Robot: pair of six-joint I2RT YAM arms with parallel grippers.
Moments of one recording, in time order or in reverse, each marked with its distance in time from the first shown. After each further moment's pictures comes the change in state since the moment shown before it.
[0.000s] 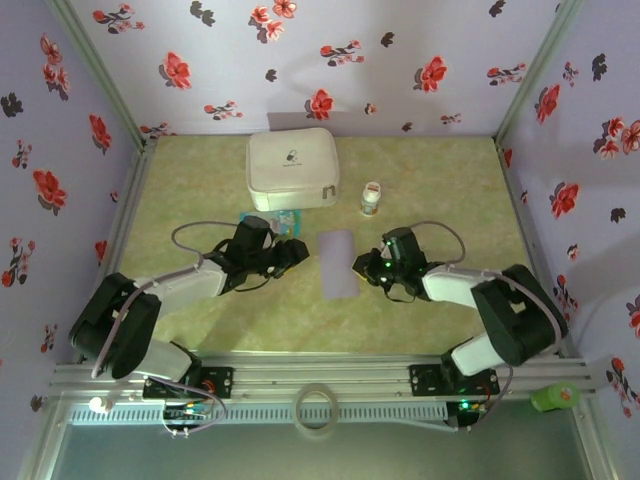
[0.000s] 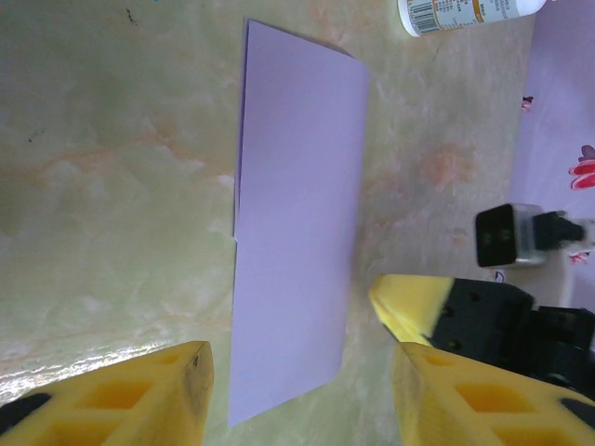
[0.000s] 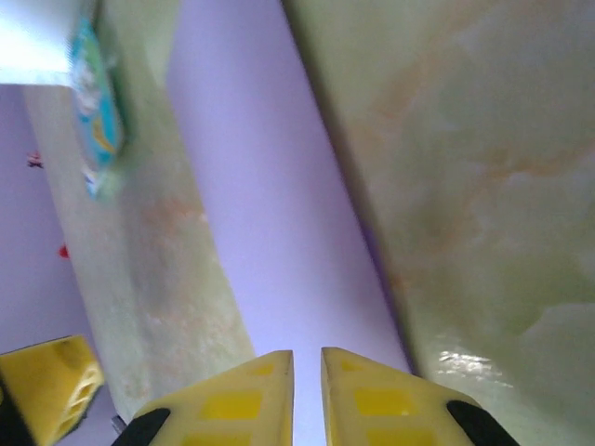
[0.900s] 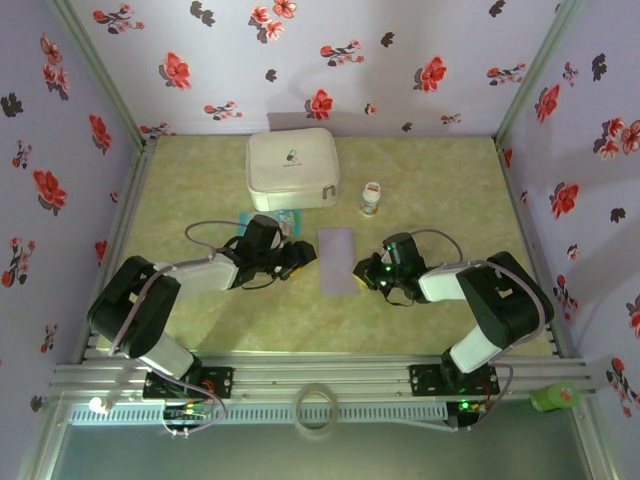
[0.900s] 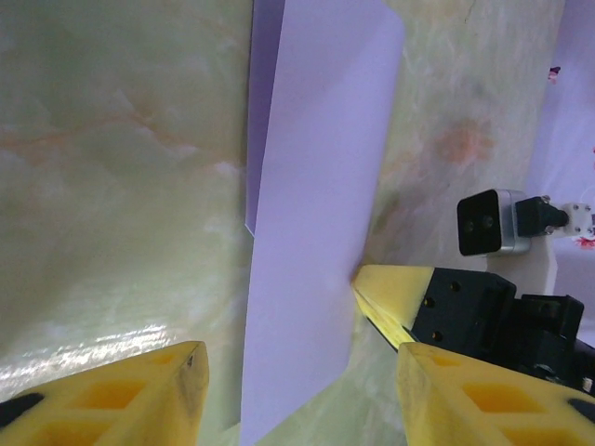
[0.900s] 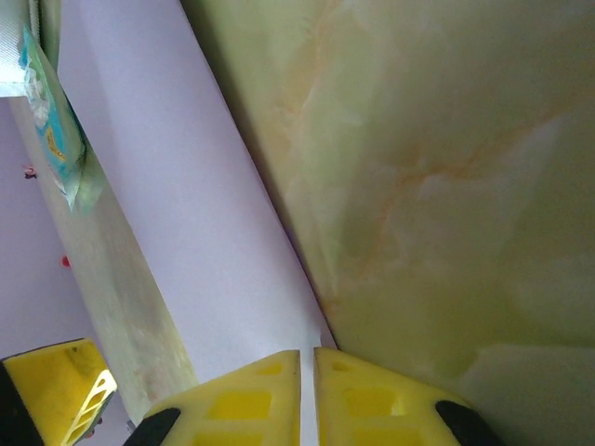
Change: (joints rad) left arm -0.015 0.142 0.053 0.038 0.056 -0.002; right arm -0.011 0.089 -0.047 0.145 -0.029 0.062
